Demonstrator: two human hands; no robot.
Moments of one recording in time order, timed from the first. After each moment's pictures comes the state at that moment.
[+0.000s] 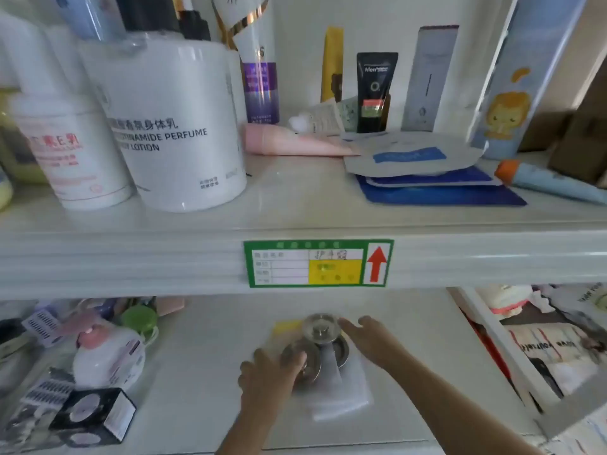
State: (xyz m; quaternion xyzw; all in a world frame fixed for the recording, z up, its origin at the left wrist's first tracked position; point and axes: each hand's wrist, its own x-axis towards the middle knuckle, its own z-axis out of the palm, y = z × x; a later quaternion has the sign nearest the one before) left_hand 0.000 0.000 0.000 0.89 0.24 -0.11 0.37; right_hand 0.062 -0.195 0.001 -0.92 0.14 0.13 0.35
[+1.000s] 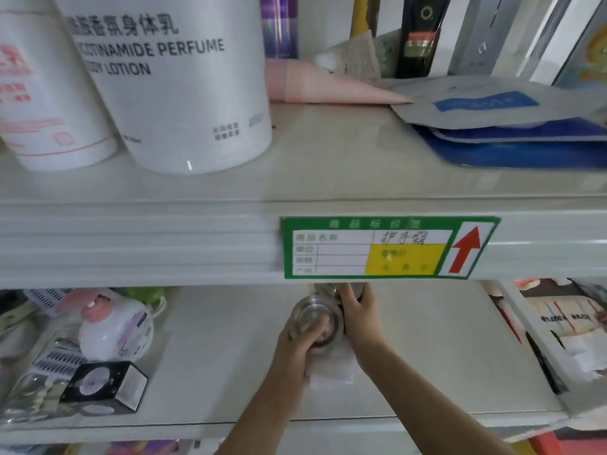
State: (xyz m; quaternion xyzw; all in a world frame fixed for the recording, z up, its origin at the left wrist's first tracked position) left_hand 0.001 -0.002 -0.018 0.46 0.08 -0.12 0.87; right_hand 0.043 -0.122 -0.002 -0.70 0.14 -0.07 0.69
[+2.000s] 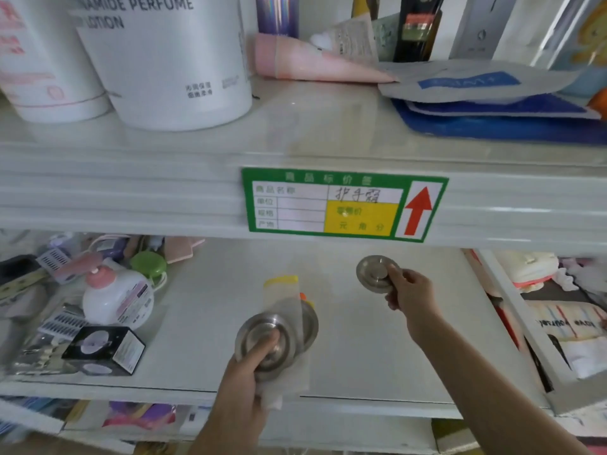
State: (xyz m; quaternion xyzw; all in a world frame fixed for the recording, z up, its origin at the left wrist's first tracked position) left_hand -0.075 0.027 -0.001 0.40 0.19 -0.10 0.89; right_hand 0.065 -0.233 -0.004 -0.71 0.23 -0.04 0.66
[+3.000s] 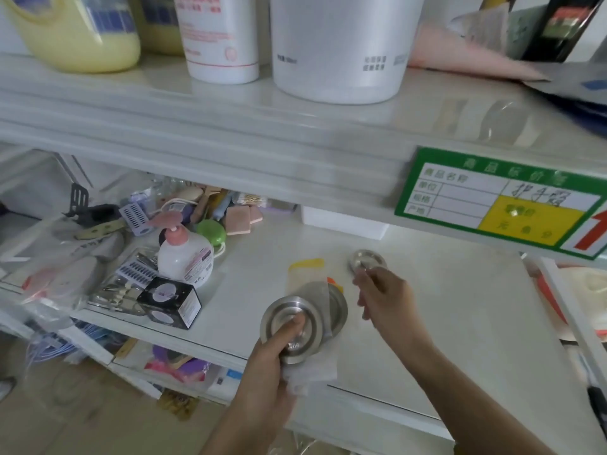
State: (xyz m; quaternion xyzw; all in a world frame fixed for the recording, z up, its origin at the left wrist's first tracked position) left_hand -0.093 0.054 0.016 0.32 0.22 -0.07 0.92; right_hand 0.018 -0.103 0.045 -0.85 0.00 0.03 0.53
